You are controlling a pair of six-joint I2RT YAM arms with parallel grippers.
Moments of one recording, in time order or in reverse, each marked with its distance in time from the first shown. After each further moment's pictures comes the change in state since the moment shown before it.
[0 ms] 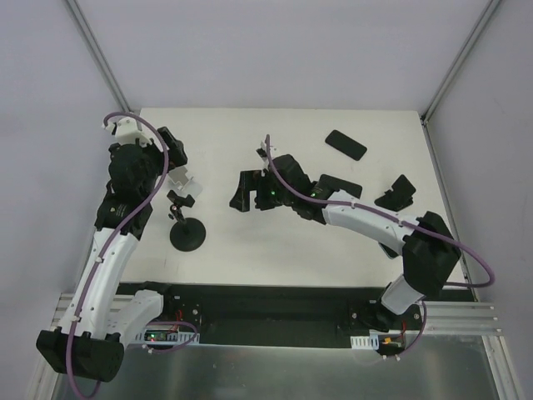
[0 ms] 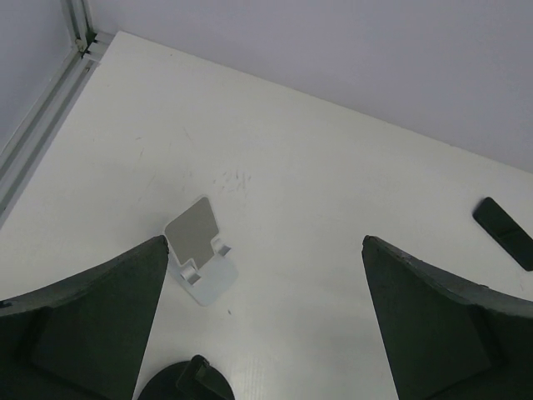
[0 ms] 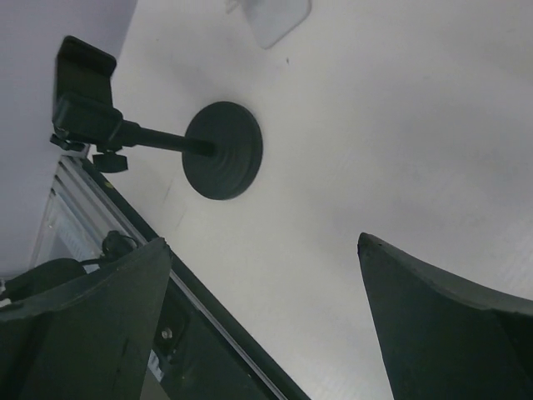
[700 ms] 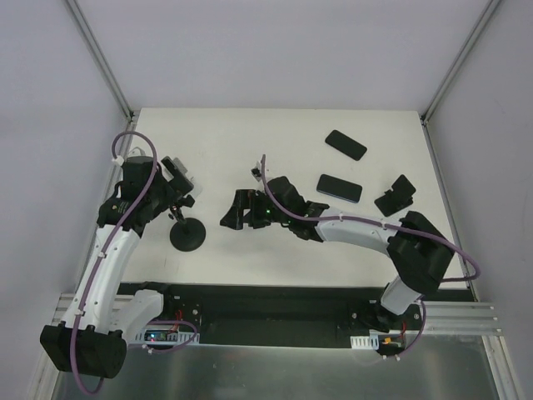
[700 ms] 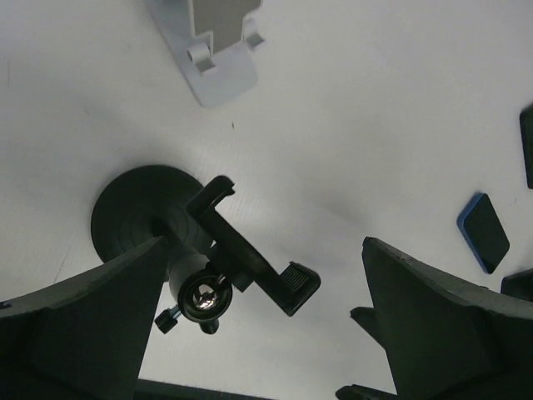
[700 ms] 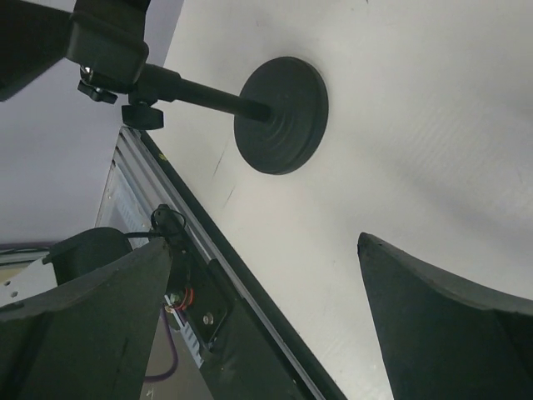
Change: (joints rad) left arm 0.035 0.055 -0.004 -0.460 0.120 -0.371; right arm 0.082 0.082 -0.177 0.378 -0.107 0.182
